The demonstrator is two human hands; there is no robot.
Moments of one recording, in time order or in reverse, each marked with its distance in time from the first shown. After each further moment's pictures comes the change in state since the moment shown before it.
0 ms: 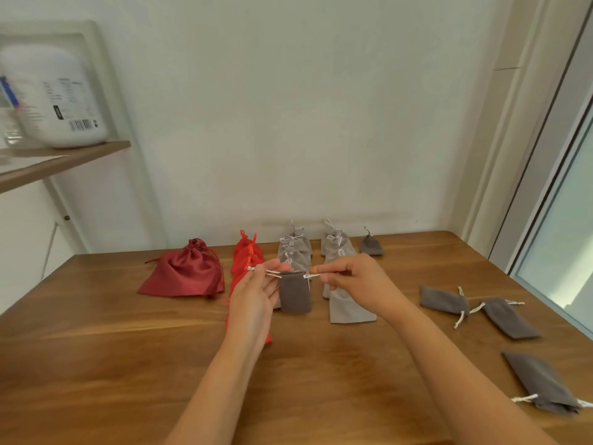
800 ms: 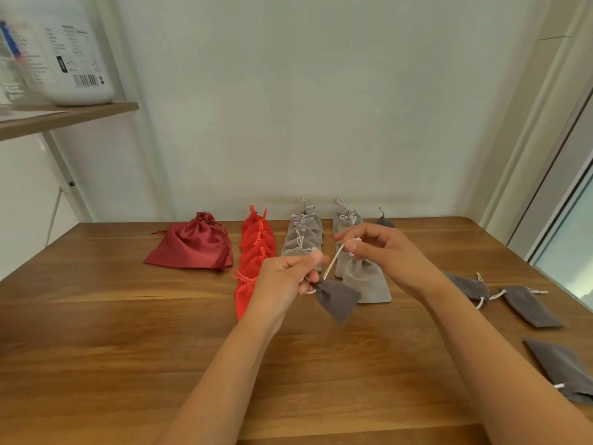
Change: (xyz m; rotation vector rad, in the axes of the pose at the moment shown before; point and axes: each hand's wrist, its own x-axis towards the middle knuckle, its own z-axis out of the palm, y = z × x) left_hand -0.017 -0.005 -0.004 0.557 -0.242 0.075; right_hand 0.001 0.014 -0.012 0.282 -0.060 -0.042
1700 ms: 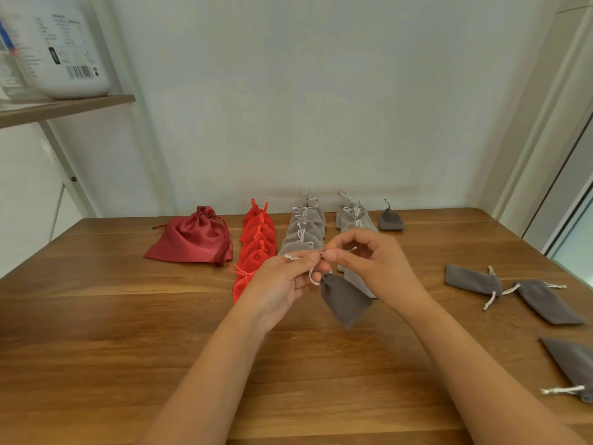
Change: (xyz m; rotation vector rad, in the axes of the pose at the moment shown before) left_hand 0.003 -0.003 -0.003 -0.295 -0.122 -0.240; right_hand -0.009 0.013 0.034 0.036 0.106 -0.154
